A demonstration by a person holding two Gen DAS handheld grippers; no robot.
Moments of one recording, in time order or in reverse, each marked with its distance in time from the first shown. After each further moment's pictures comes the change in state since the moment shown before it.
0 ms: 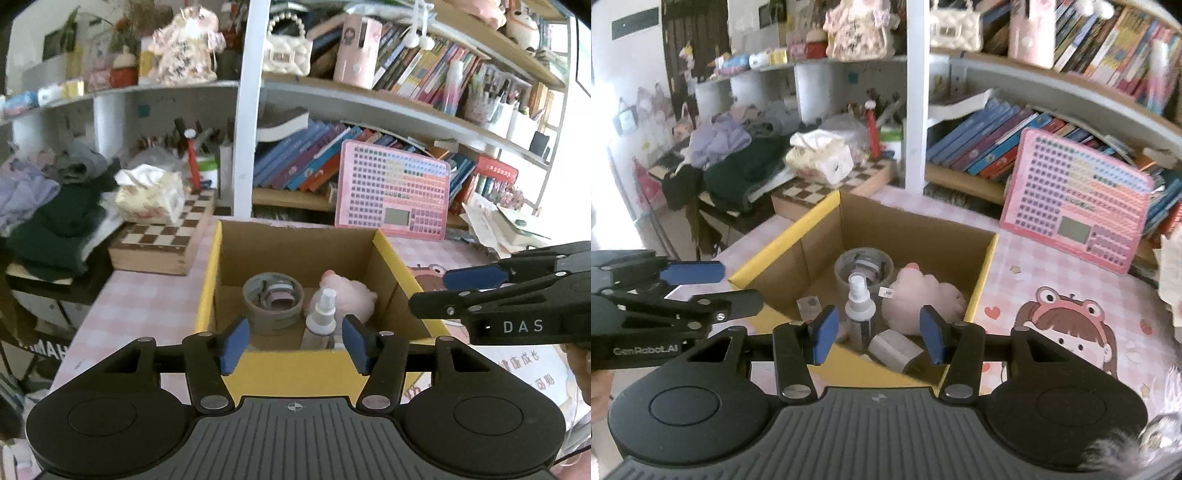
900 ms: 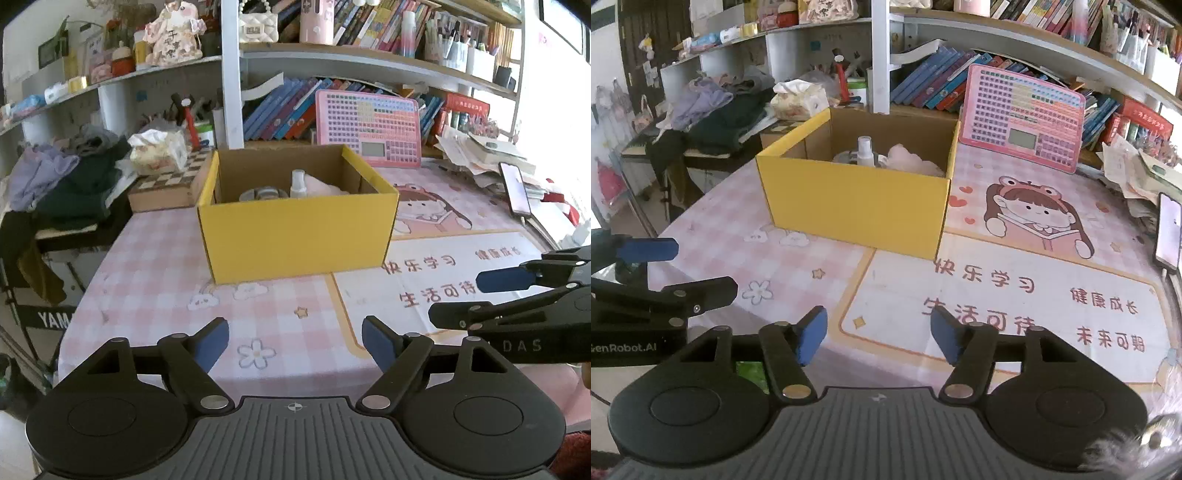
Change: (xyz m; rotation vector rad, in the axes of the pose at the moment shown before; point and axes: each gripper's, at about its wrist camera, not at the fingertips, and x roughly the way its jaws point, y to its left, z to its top) left arm -0.077 -0.030 -0.103 0.113 0.113 0.025; right arm -0.072 0.068 -0.140 0.106 0.081 -0.150
